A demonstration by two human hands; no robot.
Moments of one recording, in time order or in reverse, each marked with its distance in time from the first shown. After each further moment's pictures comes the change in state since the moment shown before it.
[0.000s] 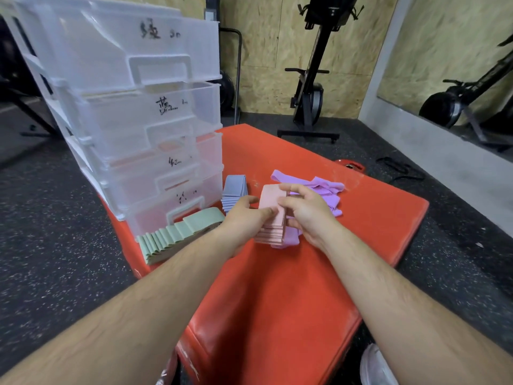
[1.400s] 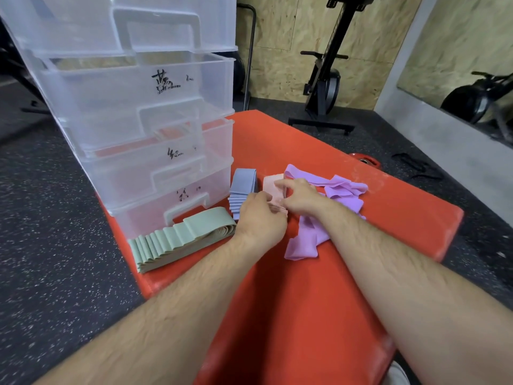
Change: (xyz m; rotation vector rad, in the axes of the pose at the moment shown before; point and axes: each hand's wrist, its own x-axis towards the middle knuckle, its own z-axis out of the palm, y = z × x) left_hand 0.043 -0.014 0.010 0.526 0.199 0.161; right_hand 0.142 0.034 0.001 -1.176 -0.177 -0.104
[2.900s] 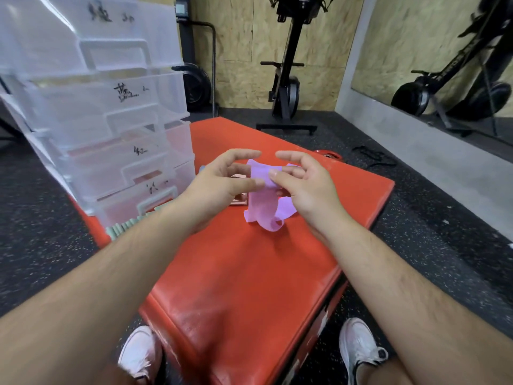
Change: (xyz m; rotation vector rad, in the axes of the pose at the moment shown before) left_hand -0.083 0.063 -0.070 -0.590 -0.386 0.241; right_hand -0.230 -0.035 -0.063 1.017 0.426 -0.137
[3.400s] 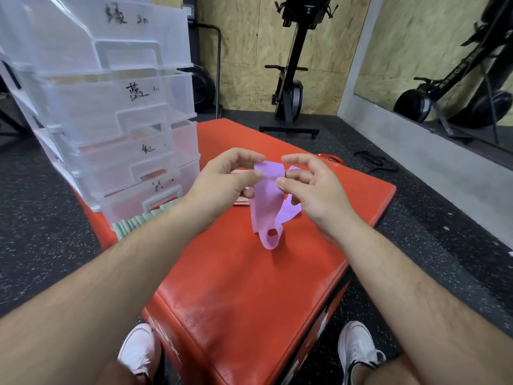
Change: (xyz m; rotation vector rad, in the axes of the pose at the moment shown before) left_hand -0.010 0.006 0.002 0.062 0.126 0.084; right_hand -0.013 -0.012 -0.009 -0.090 -0.054 0.000
